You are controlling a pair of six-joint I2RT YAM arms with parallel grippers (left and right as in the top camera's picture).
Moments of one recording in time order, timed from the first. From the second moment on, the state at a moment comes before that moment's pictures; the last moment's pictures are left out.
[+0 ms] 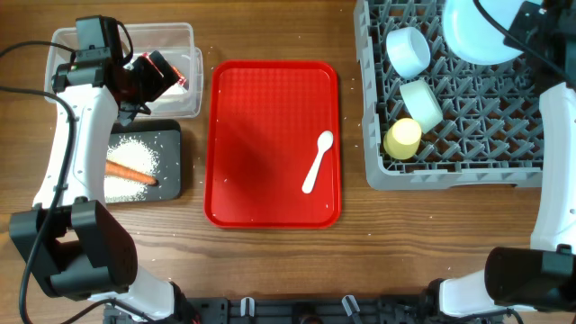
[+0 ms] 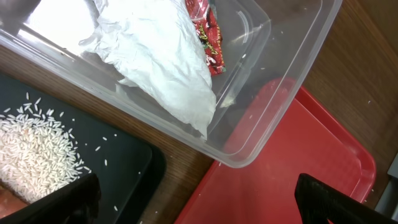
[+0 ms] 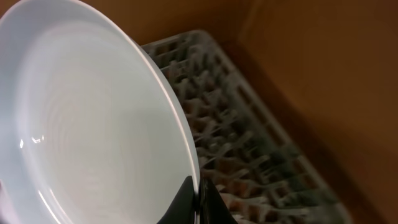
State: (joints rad) left arm 0.13 1.76 1.51 -0.85 0.13 -0.54; right arm -0.16 1.66 1.84 -0.86 0.41 0.09
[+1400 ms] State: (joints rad) left arm 0.13 1.76 1.51 -0.85 0.13 -0.54; right arm -0.09 1.94 1.84 -0.79 0.55 -0.21
